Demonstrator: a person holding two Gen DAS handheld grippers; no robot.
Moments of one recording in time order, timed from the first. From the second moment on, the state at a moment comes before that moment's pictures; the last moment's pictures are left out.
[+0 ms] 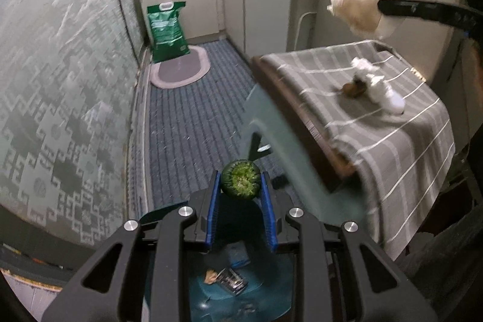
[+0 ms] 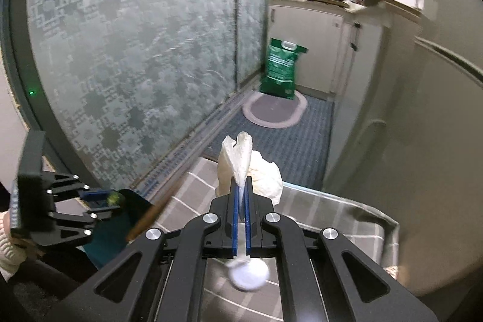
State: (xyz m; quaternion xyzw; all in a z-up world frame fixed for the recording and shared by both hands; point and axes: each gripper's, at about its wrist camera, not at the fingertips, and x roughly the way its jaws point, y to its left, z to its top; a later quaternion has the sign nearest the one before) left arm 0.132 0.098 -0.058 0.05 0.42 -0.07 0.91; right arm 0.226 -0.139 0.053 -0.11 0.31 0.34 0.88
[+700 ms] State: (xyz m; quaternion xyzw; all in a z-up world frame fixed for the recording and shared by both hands) left arm 0.098 0.148 -0.094 0.06 0.48 -0.05 0.87; right arm 0.183 -0.024 0.036 -0.13 0.33 0.44 0.82
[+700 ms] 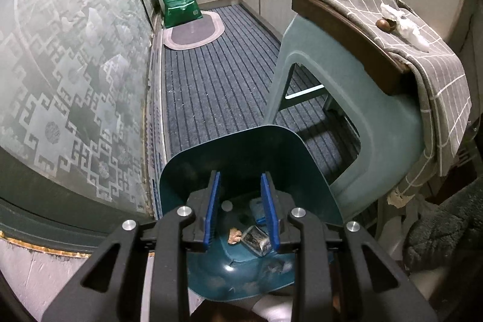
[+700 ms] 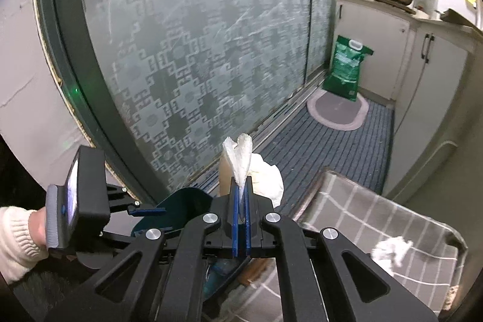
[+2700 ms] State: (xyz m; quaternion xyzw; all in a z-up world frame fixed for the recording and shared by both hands) left arm 0.052 0.179 0.030 -0.01 0.33 0.01 0.94; right arm 0.141 0.050 -0.076 -0.14 0.48 0.51 0.71
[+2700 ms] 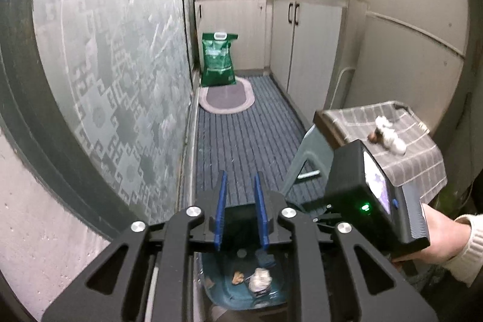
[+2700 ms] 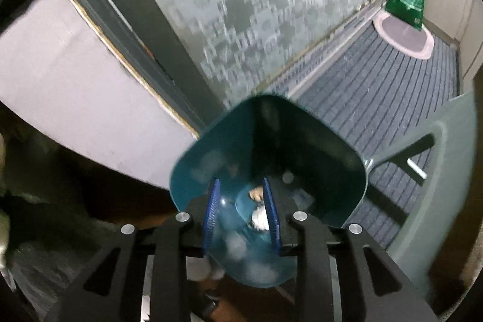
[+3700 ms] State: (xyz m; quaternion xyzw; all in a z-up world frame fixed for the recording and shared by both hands) left arm 0.102 0.083 0.044 0.01 0.30 -0.04 0.95; right arm 0.213 -0.129 0.004 -0.03 0.37 0.39 0.84
